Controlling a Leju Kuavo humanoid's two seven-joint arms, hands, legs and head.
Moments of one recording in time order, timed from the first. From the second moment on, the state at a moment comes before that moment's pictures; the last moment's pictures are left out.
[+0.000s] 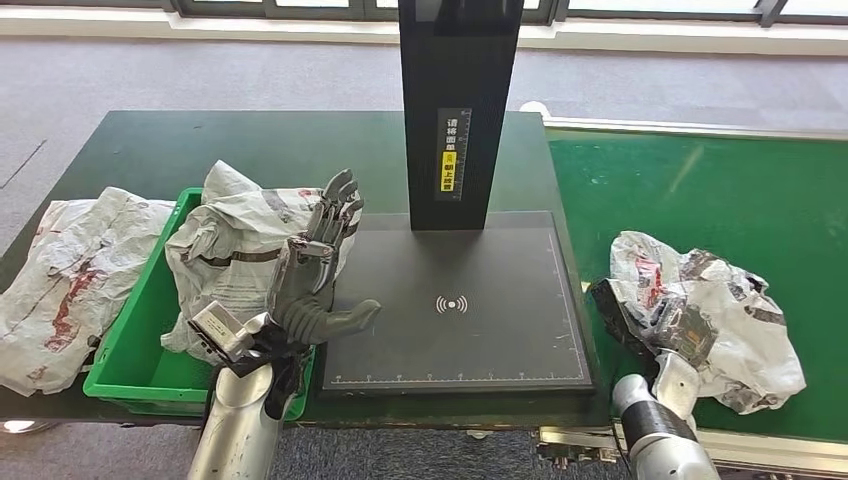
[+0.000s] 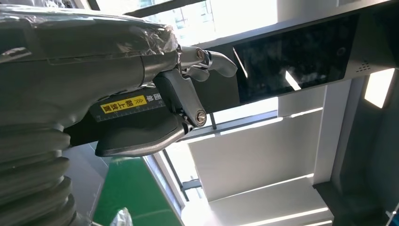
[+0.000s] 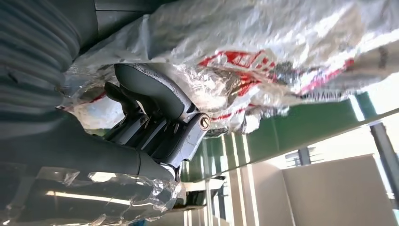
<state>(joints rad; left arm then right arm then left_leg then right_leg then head) -0.20 -0.30 -0.10 -1.52 -0.13 -0.32 -0.63 -0.52 0.04 -0.53 -0.47 1.43 -0.67 -0.09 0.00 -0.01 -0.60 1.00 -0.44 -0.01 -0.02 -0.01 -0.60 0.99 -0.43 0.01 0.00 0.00</state>
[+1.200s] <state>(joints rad) -0.21 -0.30 -0.13 -1.42 -0.15 -0.33 -0.68 -0.28 0.32 0.23 -1.18 0.93 -0.52 -0.45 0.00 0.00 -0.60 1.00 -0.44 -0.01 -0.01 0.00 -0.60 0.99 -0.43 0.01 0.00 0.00</state>
